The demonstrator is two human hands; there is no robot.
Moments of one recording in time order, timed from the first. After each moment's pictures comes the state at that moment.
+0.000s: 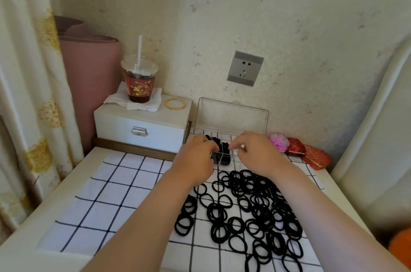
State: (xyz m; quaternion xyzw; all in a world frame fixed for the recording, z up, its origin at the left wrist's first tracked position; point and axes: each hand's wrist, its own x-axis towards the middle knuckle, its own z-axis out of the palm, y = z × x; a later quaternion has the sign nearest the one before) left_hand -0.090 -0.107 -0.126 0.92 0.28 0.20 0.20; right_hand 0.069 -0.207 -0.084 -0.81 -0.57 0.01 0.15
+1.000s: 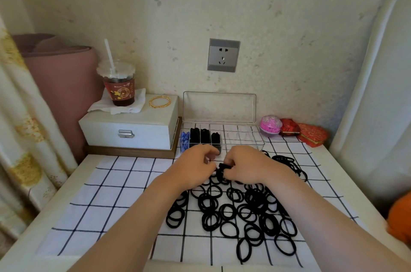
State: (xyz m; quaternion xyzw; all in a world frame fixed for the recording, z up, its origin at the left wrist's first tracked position) left_hand -0.079 -0.135 -0.133 0.89 0.26 0.13 0.36; right_hand 0.065 -0.240 -0.113 -0.81 -0.55 0.15 0.07
